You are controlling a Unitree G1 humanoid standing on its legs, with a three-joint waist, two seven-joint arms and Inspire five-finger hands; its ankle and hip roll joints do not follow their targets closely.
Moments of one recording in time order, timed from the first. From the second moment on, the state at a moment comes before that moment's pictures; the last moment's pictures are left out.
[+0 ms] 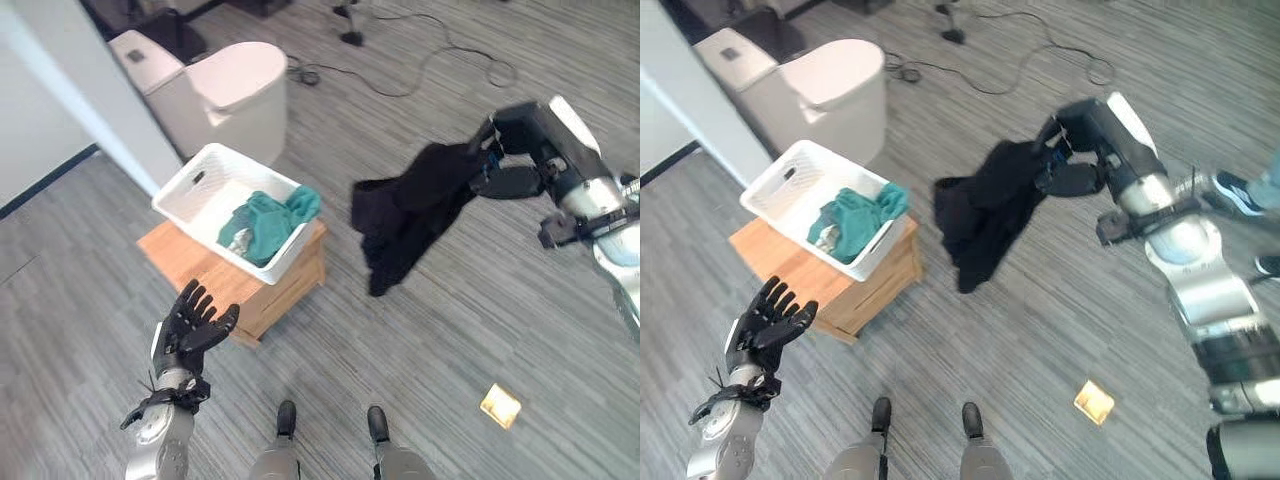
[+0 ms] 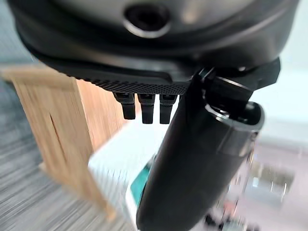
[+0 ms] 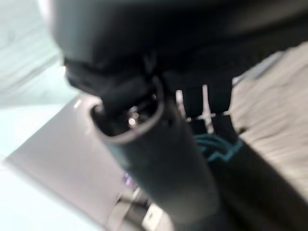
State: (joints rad) left arm 0.14 0.34 0.02 0.24 -0.74 -0.21 0.04; right arm -0.84 -1.12 0.40 0.26 0.36 -0.06 0.06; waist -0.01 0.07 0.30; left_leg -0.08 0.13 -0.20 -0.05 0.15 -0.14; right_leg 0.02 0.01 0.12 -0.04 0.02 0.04
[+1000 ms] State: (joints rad) left arm 0.17 0.38 -0.19 0.23 -0.69 -0.14 0.01; right arm -1.49 -0.79 0.84 0.65 -0.04 -0.01 -0.09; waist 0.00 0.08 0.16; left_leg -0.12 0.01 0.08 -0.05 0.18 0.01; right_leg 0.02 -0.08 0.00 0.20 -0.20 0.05
